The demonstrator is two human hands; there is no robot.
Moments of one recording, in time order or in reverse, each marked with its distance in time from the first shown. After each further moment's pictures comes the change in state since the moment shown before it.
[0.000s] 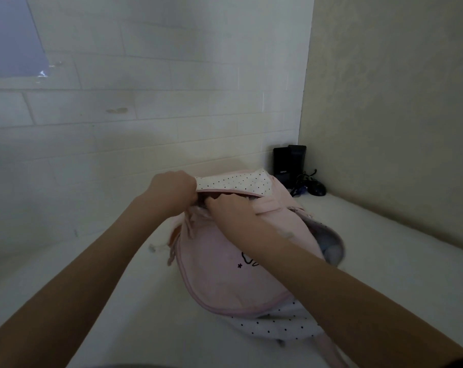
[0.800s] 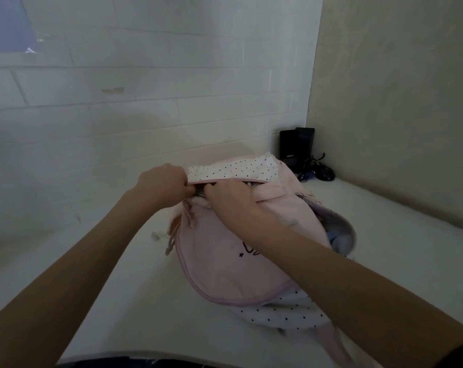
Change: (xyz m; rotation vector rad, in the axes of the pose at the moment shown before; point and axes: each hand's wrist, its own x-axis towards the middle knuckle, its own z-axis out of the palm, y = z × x) left_hand -0.001 -0.018 0.023 -0.210 -0.101 -0.126; right_hand 0.009 -0.010 0.006 -0.048 0.153 0.017
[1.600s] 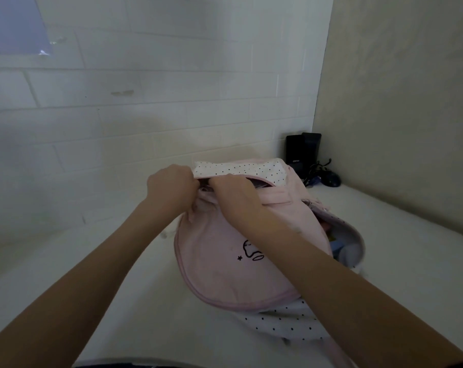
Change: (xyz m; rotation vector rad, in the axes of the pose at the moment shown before) left_hand -0.003 0.011 0.003 -0.095 0.216 -0.123; right_hand 0.014 0.001 -0.001 0.059 0.017 -0.040
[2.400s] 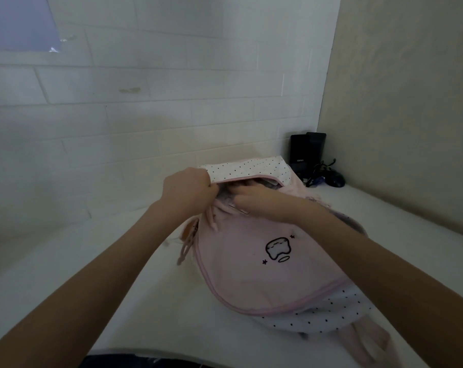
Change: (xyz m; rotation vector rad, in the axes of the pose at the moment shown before) left_hand -0.014 0.013 0.000 -0.042 -0.034 0.092; right_hand -0.024 0.050 -0.005 0.408 -0.378 -0.112
